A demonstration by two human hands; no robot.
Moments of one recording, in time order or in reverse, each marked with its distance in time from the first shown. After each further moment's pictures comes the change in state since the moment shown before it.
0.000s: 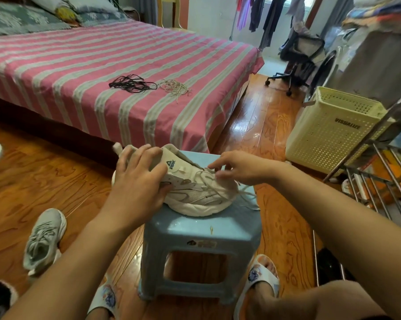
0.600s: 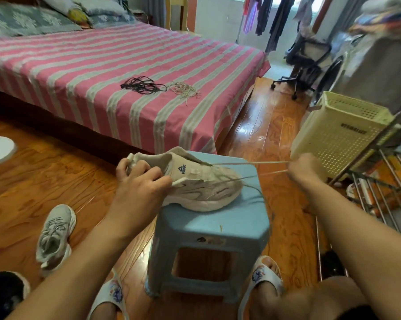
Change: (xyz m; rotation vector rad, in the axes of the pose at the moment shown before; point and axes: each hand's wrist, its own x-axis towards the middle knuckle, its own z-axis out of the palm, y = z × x) left_hand -0.030 -0.015 -0.005 0.084 0.154 0.080; right_hand -0.046 0.079 0.008 0.088 0.666 1.046
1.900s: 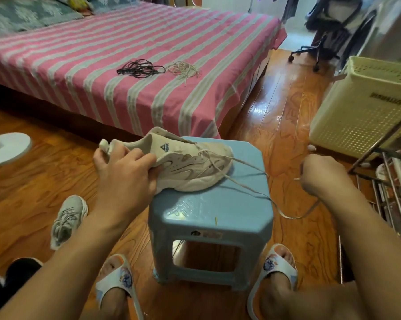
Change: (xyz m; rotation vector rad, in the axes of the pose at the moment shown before) left_hand 0.023 0.021 0.005 0.074 -0.103 -0.273; right_hand -0.017 0.040 0.007 -0.401 -0.222 -0.282
